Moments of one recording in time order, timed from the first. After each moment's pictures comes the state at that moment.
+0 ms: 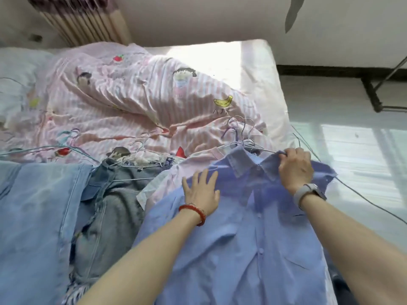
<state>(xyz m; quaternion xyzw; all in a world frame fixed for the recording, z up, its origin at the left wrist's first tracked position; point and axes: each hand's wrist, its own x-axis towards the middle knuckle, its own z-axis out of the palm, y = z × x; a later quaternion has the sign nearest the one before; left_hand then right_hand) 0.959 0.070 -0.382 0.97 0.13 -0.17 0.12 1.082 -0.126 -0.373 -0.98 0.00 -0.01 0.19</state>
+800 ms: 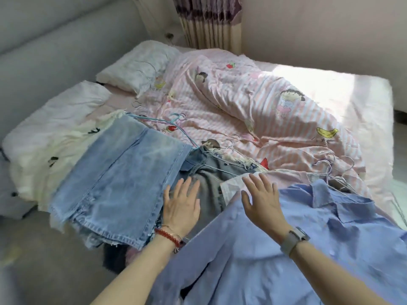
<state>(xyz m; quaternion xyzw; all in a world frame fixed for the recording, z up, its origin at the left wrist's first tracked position) 0.750 0.213 -0.296 0.94 0.34 -0.03 0.03 0.905 0.073 -0.308 -0.88 -0.42 0.07 0.22</state>
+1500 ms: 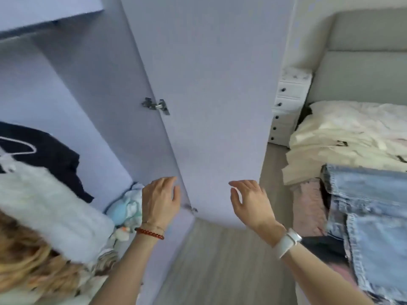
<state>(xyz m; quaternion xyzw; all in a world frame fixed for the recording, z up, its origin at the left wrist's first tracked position) 0.091 0.050 -0.173 0.47 0.84 0.22 -0.15 0.269 0.174 -0.188 -0.37 -0.88 0.20 0.23</state>
